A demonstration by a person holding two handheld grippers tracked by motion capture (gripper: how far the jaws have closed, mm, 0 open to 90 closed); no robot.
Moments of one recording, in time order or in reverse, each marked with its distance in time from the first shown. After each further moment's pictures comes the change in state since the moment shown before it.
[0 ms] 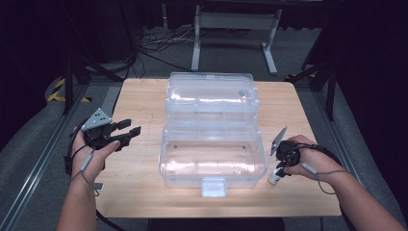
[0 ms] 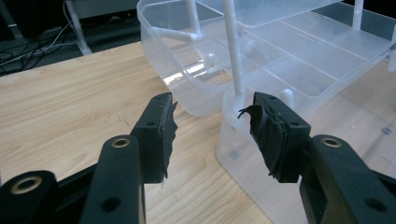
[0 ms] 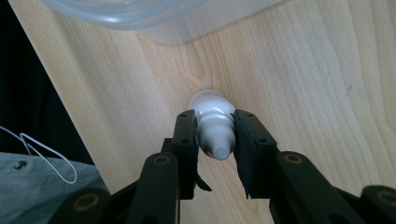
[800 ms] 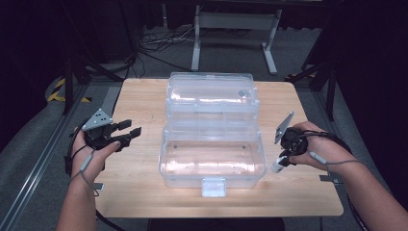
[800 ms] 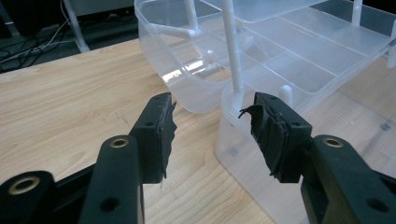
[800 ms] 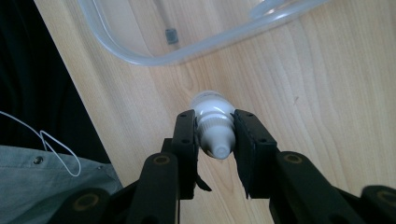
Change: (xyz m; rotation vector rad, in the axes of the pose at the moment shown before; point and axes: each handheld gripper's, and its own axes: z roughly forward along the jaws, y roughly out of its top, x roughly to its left) left arm -0.001 -0.001 0.001 0.013 -0.008 0.006; right arm 0.002 0.012 -0.056 -0.035 -0.045 -0.026
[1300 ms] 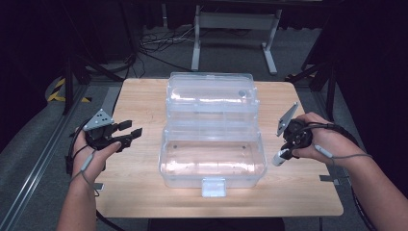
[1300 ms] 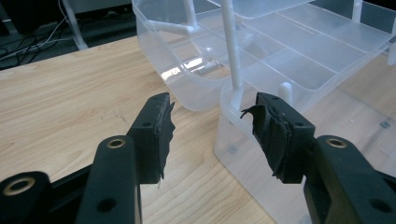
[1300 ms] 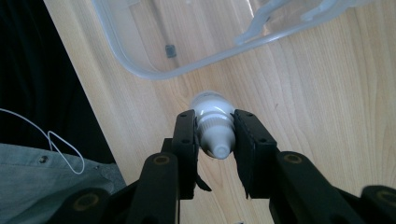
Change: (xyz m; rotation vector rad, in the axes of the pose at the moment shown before) left arm 0.000 -0.001 0.002 0.009 -0.002 -0.006; right arm 0.002 0.009 -0.032 -0.021 -0.030 -0.021
